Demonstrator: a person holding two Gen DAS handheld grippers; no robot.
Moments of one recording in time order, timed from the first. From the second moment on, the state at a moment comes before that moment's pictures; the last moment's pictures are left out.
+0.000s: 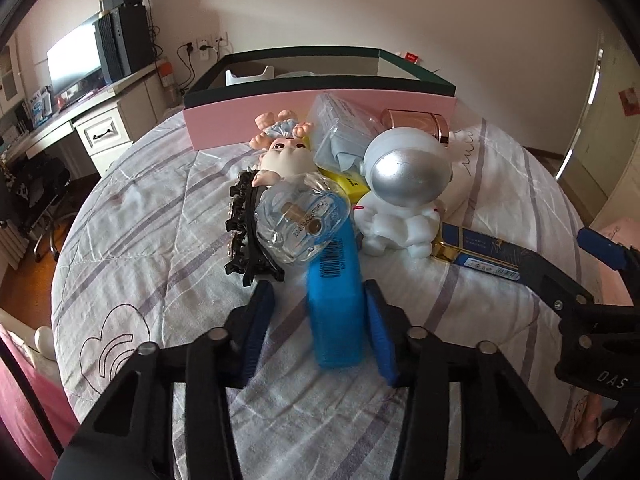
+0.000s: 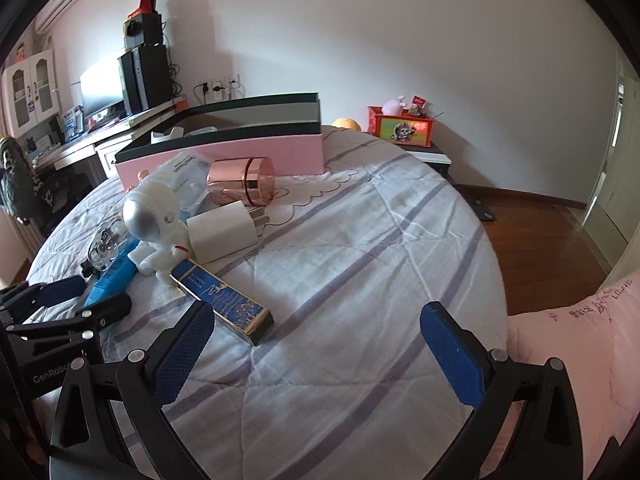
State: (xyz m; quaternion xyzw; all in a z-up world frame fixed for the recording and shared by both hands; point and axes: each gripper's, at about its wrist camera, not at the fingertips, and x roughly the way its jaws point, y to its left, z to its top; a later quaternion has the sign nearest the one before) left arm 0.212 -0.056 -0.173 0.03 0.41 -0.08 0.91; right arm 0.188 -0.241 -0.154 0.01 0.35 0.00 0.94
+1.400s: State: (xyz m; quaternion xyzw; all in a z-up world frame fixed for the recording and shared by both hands) left arm 0.160 -0.021 -0.143 0.00 0.36 -0.14 0.92; right arm 0.180 -0.204 -0.156 0.01 0.38 0.10 0.92
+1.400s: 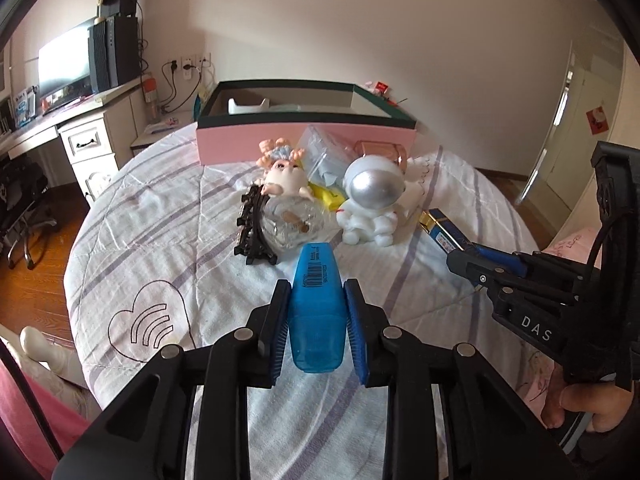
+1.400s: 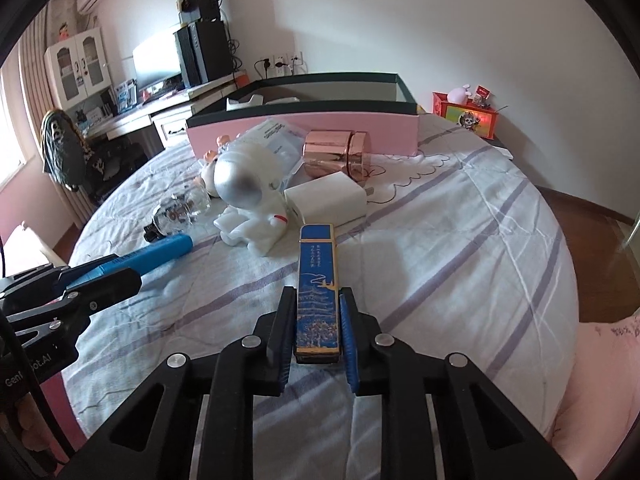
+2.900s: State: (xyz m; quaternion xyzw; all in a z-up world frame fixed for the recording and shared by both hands) left arm 0.444 -0.036 -0.098 0.06 0.35 -0.07 0.93; right arm 0.446 -0.198 -0.110 0.03 0.40 0.09 0.91
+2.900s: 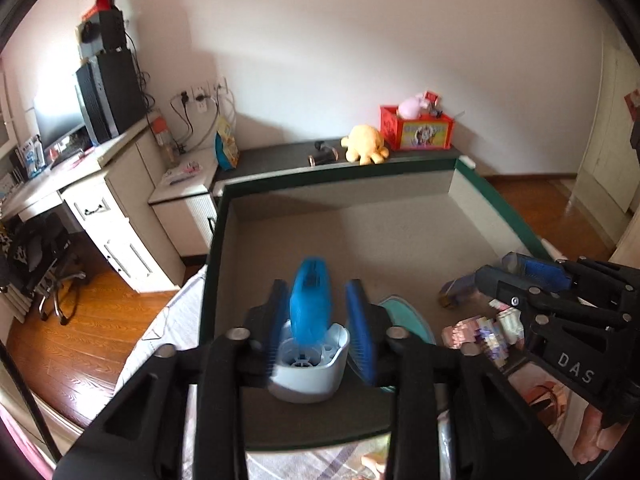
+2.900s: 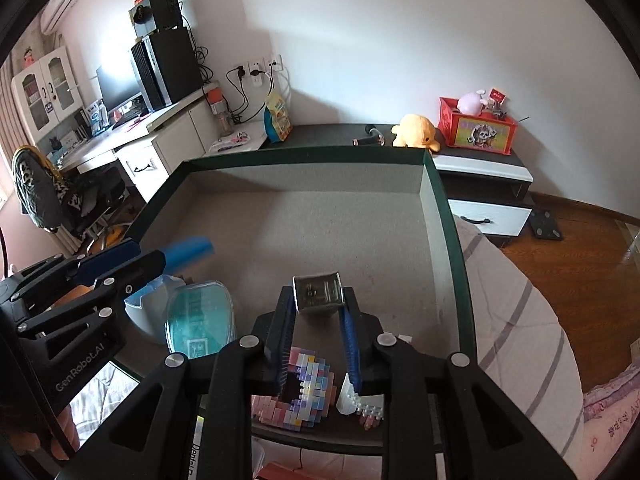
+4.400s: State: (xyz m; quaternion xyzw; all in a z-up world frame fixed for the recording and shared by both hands) left arm 0.105 0.007 -0.024 0.02 0.16 -0.01 0.99; right arm 0.099 -0.183 -0.024 0.01 0.18 0.03 0.98
